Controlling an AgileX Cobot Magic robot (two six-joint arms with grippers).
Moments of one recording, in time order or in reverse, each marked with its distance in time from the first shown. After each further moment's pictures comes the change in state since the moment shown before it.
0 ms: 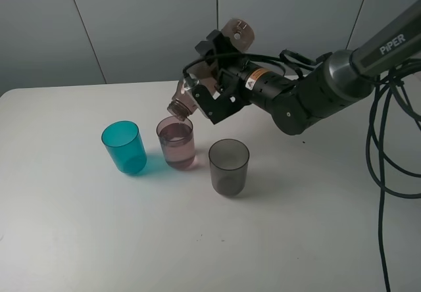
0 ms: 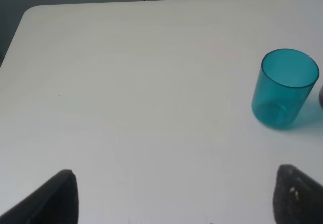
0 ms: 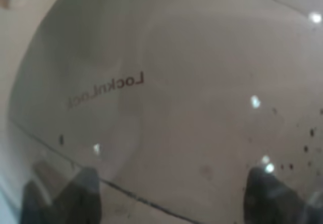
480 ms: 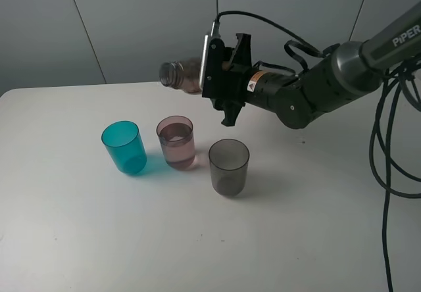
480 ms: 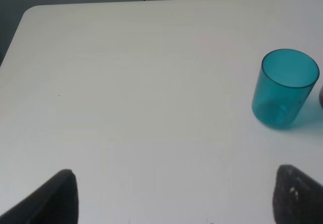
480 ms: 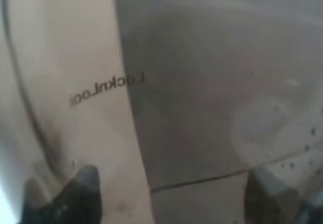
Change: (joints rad) left arm 0.000 0.000 0.000 0.000 0.000 0.000; right arm -0.011 -0.052 0.000 -0.032 0.232 0.855
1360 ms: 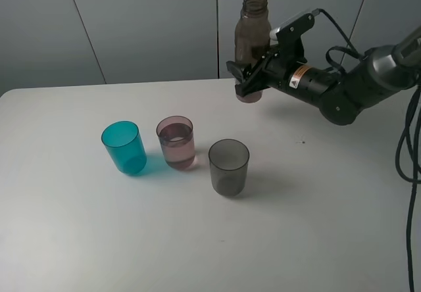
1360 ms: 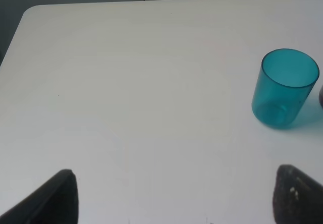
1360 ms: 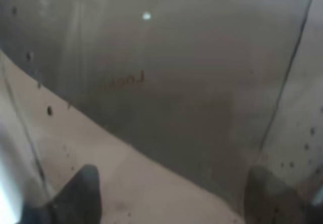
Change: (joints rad) left arm 0.000 0.000 0.000 0.000 0.000 0.000; right arm -0.272 0.125 0.000 -0.388 -0.349 1.127
